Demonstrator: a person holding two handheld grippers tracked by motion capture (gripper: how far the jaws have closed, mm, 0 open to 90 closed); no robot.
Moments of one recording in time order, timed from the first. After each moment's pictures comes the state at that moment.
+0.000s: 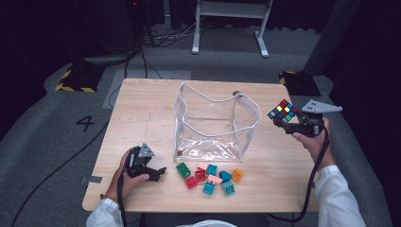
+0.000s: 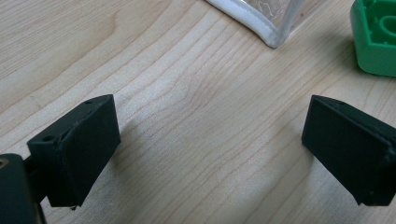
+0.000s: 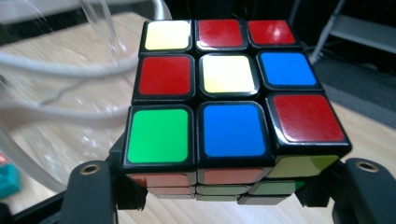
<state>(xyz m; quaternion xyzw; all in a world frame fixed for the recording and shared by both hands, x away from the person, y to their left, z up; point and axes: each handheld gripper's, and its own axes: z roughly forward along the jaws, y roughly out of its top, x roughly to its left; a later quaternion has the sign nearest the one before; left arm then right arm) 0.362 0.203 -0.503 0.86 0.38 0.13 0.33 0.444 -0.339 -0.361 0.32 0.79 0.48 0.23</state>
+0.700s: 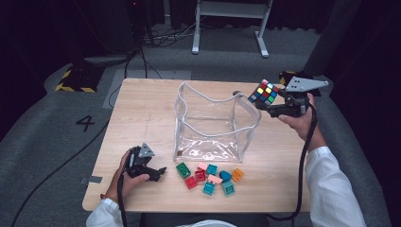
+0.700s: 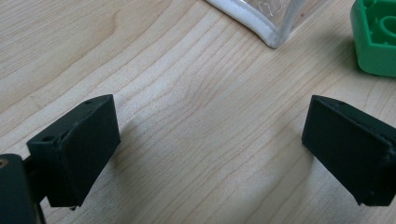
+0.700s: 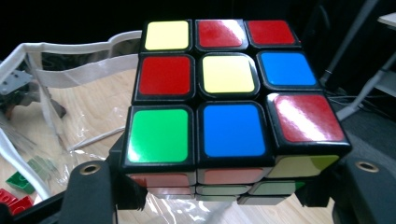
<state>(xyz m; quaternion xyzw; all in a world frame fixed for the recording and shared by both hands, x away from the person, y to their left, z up) 0.362 0.203 -0.503 0.86 0.38 0.13 0.33 0.463 -0.270 -0.297 0.22 0.81 0.50 0.21</state>
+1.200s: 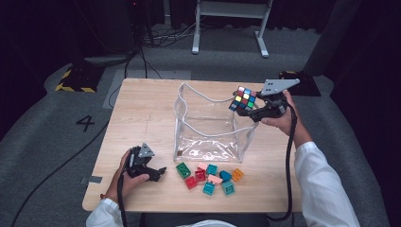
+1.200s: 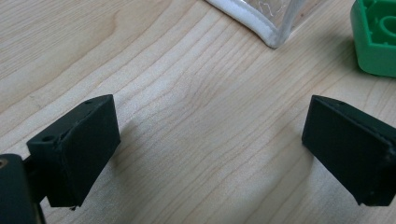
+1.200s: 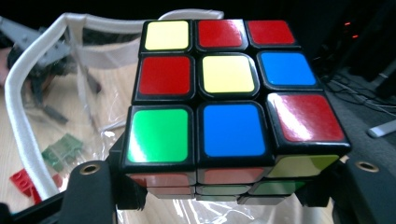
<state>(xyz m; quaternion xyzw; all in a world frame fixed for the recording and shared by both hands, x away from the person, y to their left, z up) 0.362 0.203 -0.503 0.86 0.38 0.13 0.33 0.474 -0.220 -0.308 0.13 0.86 0.47 0.16</state>
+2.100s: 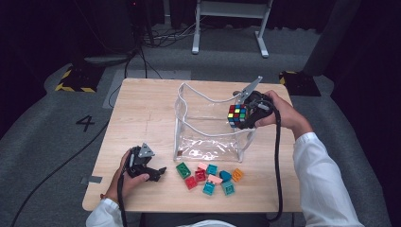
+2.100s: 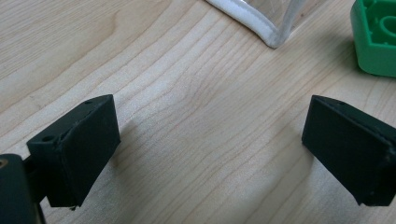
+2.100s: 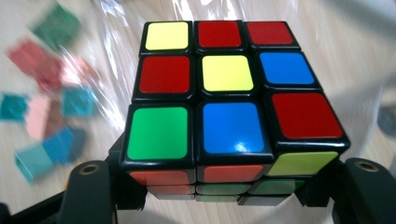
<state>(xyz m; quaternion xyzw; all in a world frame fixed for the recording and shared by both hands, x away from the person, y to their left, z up) 0.362 0.203 -0.503 0.86 0.38 0.13 0.33 0.503 -0.188 -0.329 0.11 0.97 0.22 0.08</state>
